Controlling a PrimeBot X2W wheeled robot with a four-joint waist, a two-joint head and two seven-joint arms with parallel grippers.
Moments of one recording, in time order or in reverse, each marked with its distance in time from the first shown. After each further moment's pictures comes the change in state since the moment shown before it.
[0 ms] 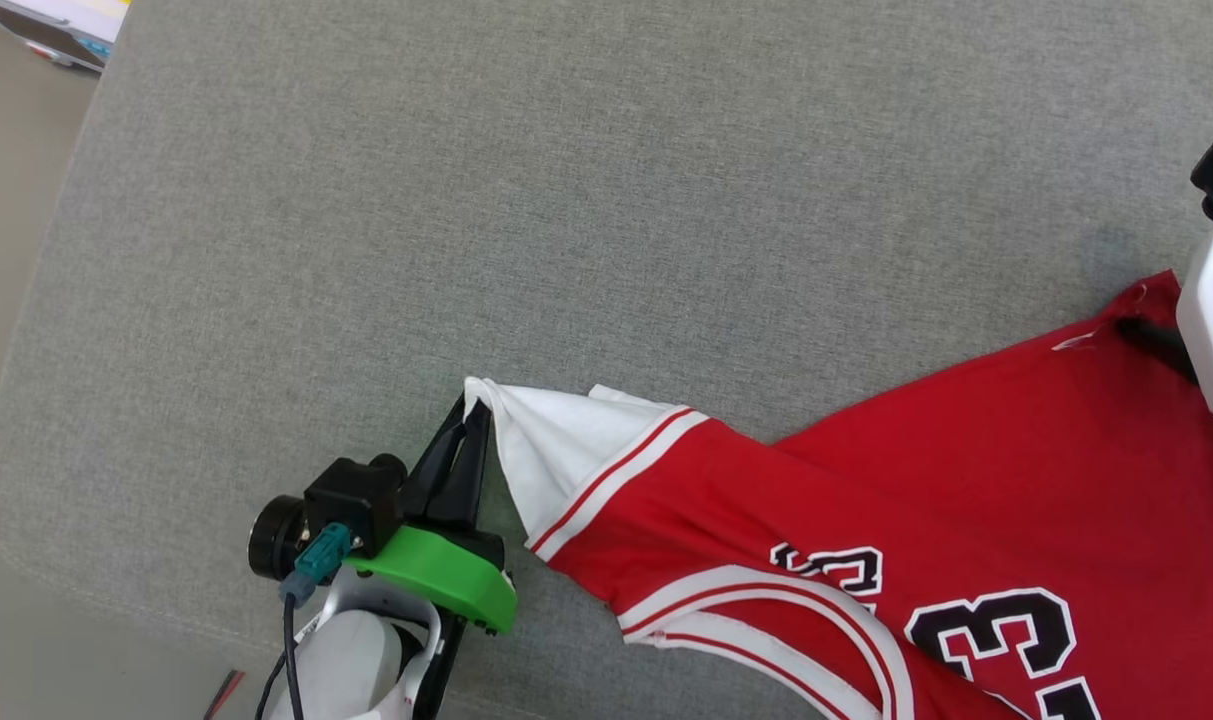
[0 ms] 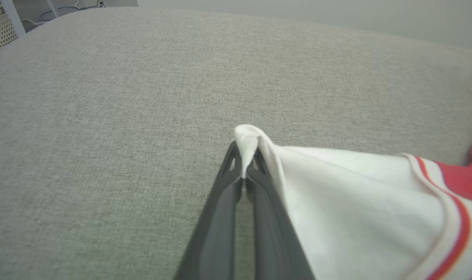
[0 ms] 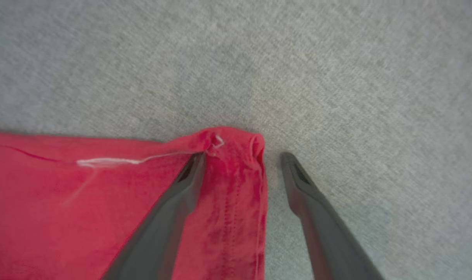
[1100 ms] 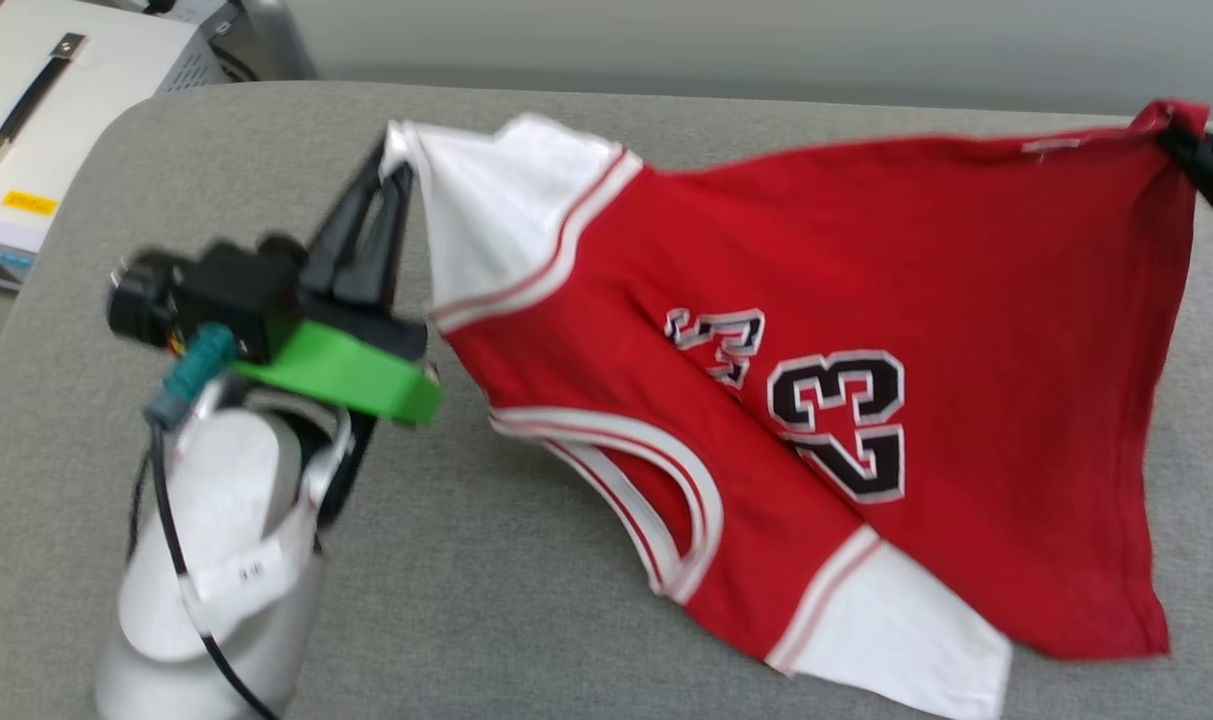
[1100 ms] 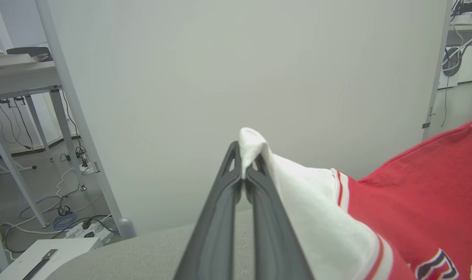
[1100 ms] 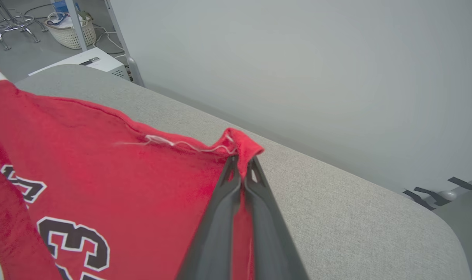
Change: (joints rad) left arm -0.272 0.134 0.012 -0.152 0.008 -0.014 0.075; right arm 0.032 -0.016 -0.124 -0.143 0.095 0.000 -0.549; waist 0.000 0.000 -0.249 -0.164
